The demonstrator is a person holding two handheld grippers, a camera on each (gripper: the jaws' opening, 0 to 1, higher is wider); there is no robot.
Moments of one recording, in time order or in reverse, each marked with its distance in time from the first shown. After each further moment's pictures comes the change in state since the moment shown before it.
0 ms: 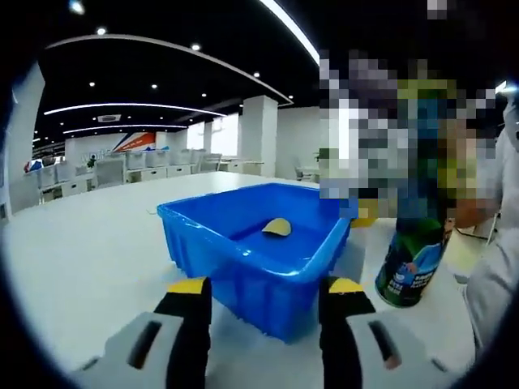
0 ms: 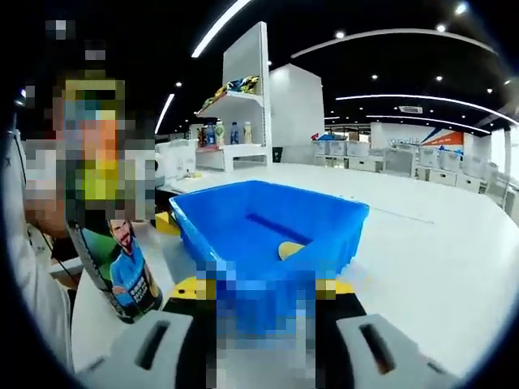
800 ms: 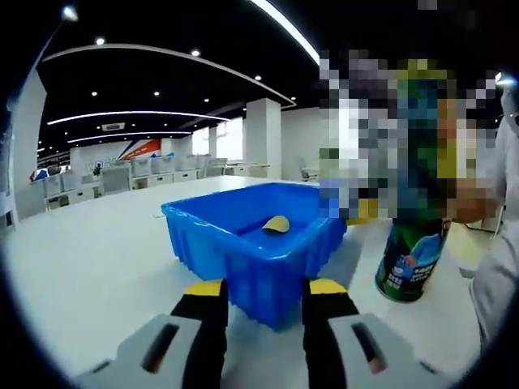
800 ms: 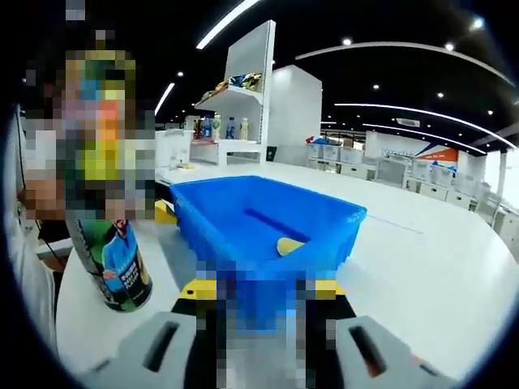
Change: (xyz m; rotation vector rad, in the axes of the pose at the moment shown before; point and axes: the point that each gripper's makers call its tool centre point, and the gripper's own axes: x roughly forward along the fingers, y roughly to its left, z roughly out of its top) left arm -0.006 0.002 -0.004 0.037 -0.021 0.038; right arm -0.006 0.006 -0.004 -0.090 0.002 -0.057
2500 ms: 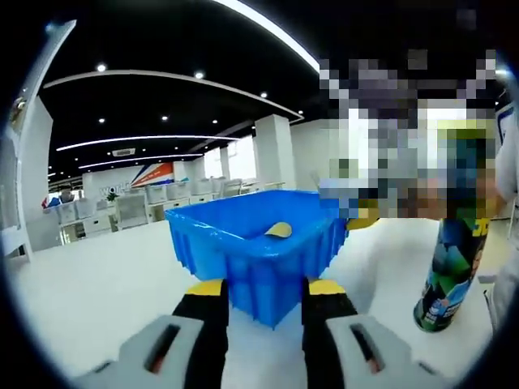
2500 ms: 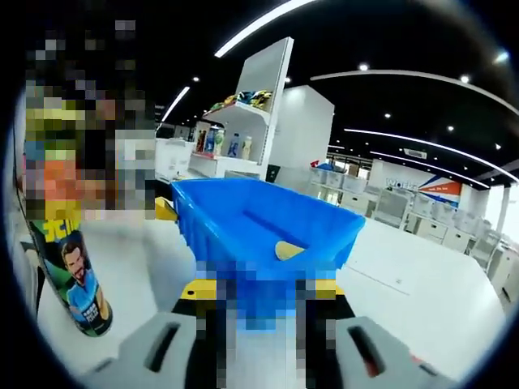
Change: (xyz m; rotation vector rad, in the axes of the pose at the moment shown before) left arm 0.019 0.050 0.070 0.104 -0.100 0.086; right arm 0.041 -0.065 0.067 -0.110 -0.096 0.008
